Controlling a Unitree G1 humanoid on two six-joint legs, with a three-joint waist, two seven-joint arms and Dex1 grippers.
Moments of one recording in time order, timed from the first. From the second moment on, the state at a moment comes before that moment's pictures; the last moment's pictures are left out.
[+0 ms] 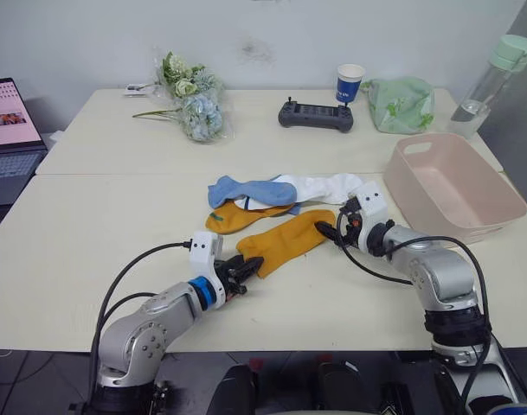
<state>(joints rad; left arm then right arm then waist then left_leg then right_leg) -0.05 0.30 0.06 -0.41 -0.72 0.93 -0.26 -0.46 -0.32 0.04 -0.16 0.27 0.90 0.41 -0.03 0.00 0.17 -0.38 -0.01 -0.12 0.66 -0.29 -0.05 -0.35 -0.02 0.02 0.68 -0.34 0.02</state>
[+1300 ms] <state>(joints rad) -0.53 0.39 -0.20 0.21 -0.35 0.40 -0.86 0.22 -0.08 -0.12 -0.91 0.57 1.21 0.22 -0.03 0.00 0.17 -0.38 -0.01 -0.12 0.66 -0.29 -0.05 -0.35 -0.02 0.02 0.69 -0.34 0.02</state>
